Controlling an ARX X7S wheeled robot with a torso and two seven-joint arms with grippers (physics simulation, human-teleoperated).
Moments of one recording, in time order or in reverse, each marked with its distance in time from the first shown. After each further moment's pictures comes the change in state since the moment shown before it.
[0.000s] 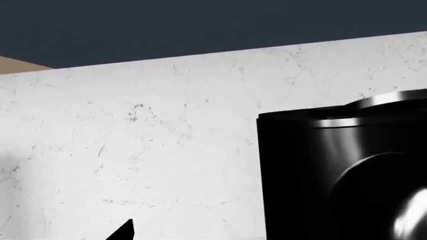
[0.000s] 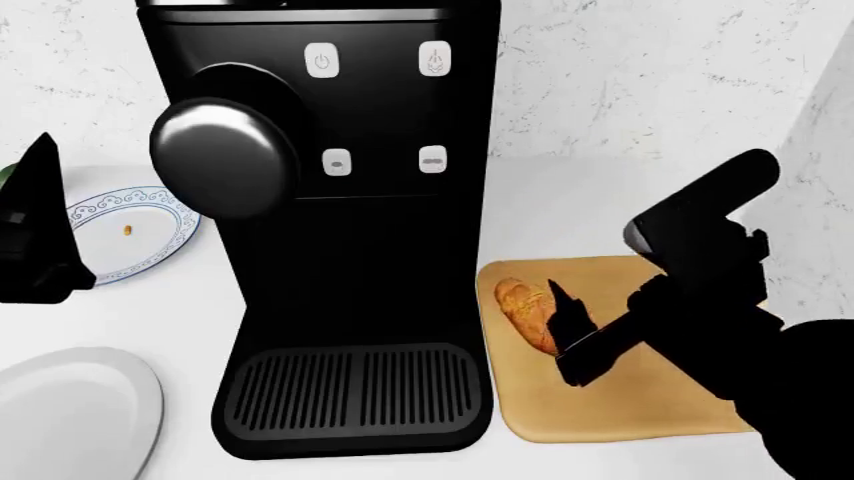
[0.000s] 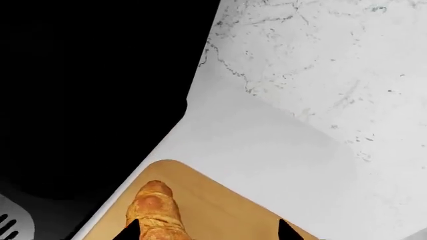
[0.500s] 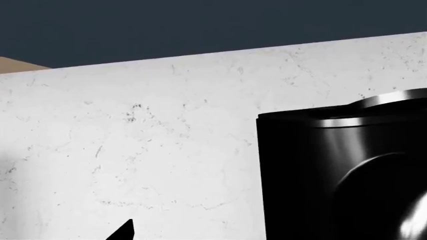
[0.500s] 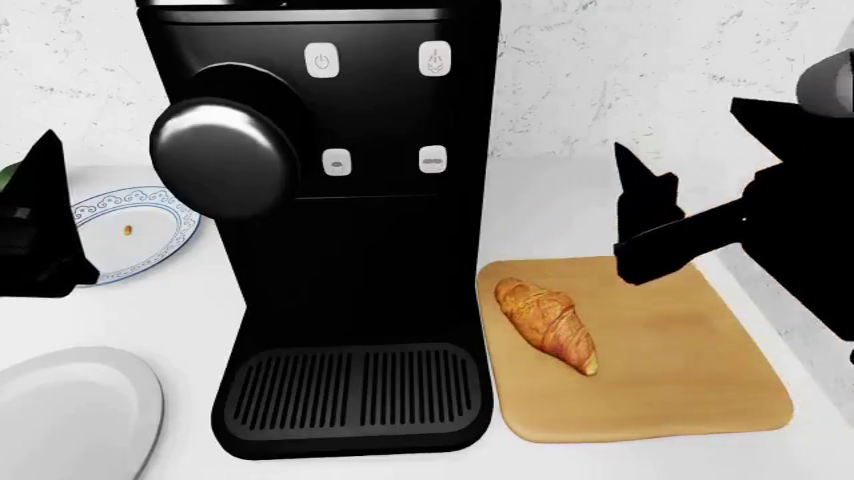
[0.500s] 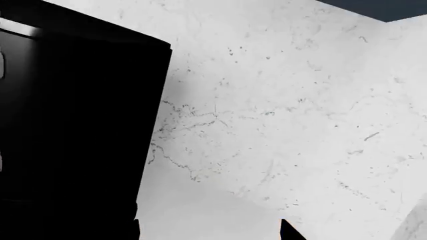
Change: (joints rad) left arm -0.007 0.014 0.025 -0.017 0.052 0.006 0.042; right arm 0.240 0.074 0.141 -0.047 0.310 -0.071 0.276
